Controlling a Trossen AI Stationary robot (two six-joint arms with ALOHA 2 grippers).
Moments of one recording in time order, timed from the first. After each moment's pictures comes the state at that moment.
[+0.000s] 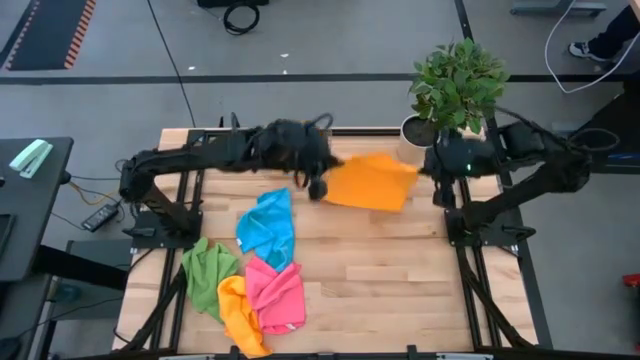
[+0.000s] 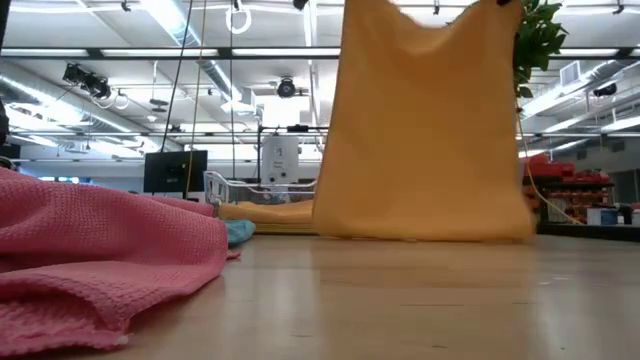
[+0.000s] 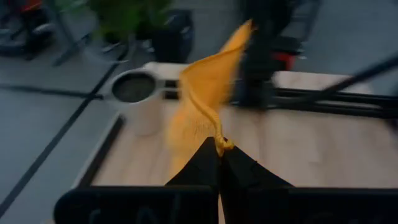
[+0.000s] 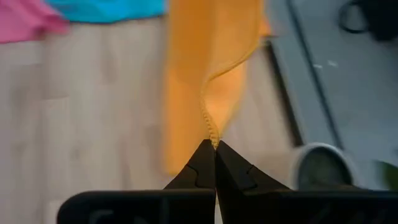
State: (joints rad) left arm 0.07 1.63 1.72 -0.51 -0.09 0.01; right arm 0.12 1.11 1.59 -1.49 0.34 0.17
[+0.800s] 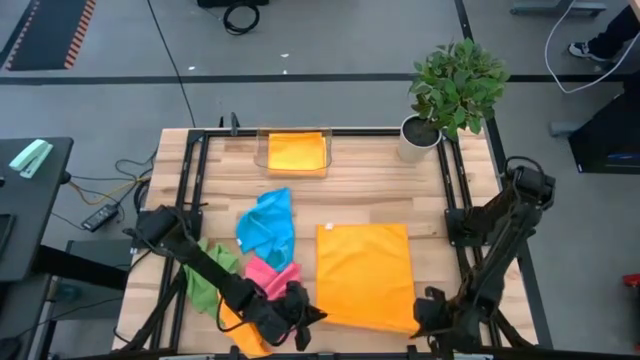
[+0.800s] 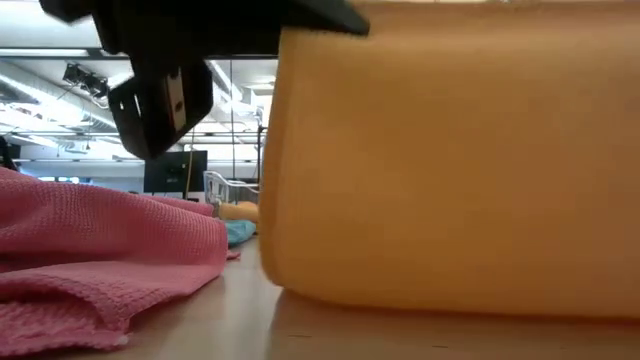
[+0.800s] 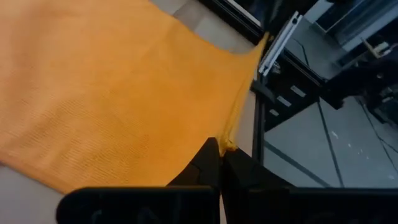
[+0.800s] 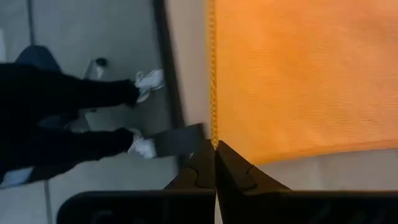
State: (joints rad) left arm -0.71 1.99 1.12 0.39 -0.63 -0.97; right arm 1.10 1.57 0.92 -0.39 0.20 1.31
